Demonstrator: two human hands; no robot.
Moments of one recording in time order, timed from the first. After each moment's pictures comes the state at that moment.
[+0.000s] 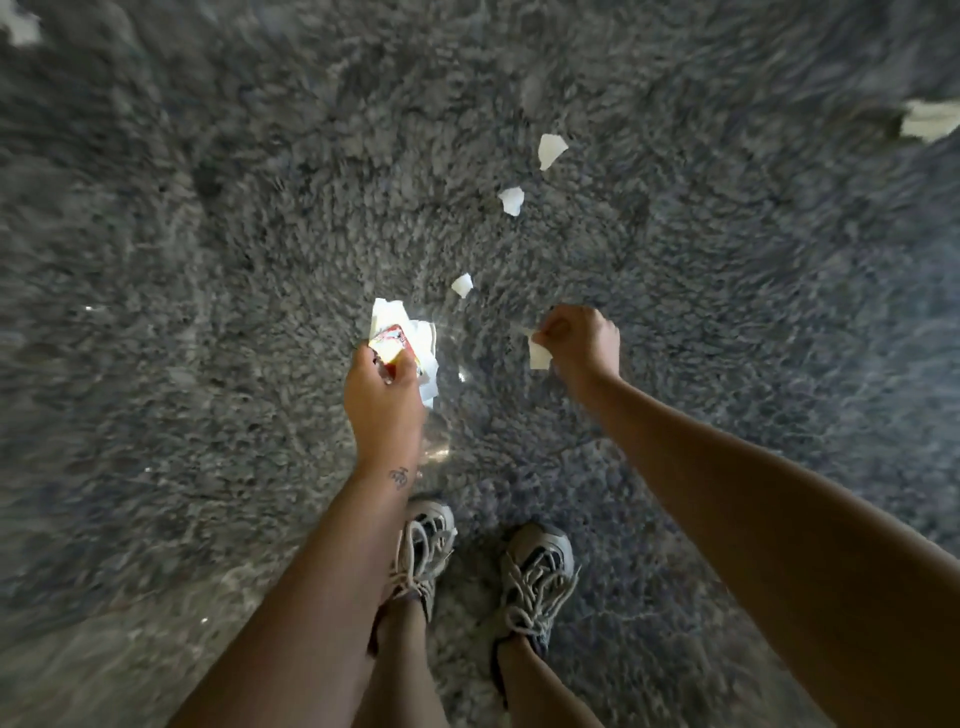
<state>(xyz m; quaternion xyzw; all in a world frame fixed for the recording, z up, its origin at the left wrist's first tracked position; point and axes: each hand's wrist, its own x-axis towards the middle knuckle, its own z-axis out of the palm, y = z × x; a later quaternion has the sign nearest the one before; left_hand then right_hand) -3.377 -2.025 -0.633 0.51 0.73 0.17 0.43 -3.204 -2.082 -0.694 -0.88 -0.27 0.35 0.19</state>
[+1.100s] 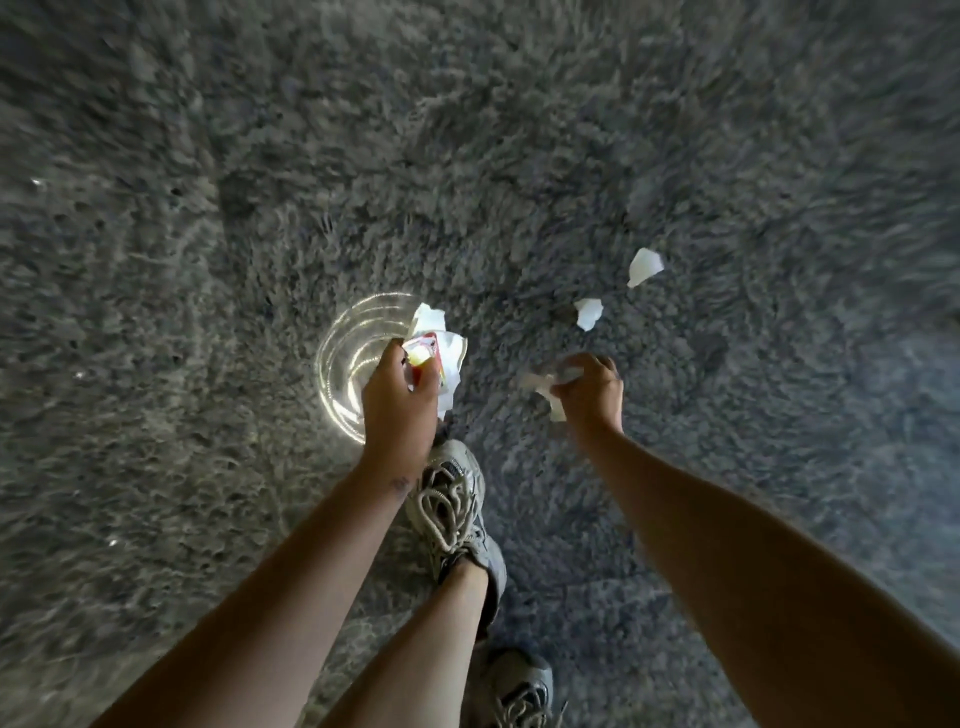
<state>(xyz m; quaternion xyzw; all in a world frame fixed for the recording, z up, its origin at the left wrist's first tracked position) -3.364 -1.854 -0.714 0.53 0.69 0.16 0.47 -3.187 -1.922 -0.789 -0.88 -0.25 0.39 0.13</state>
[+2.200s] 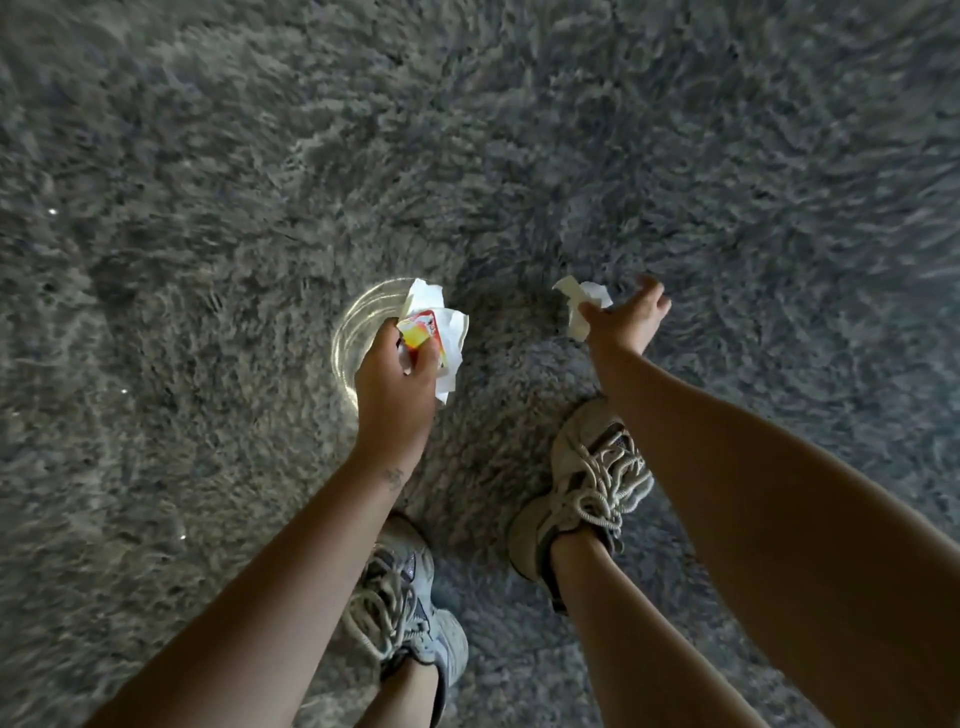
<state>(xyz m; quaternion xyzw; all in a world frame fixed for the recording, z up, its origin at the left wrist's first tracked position) -3.225 -1.791 -0.770 0.54 0.68 0.14 0.48 -3.023 -1.830 -0.867 -0.93 -0.04 0.30 0.22</state>
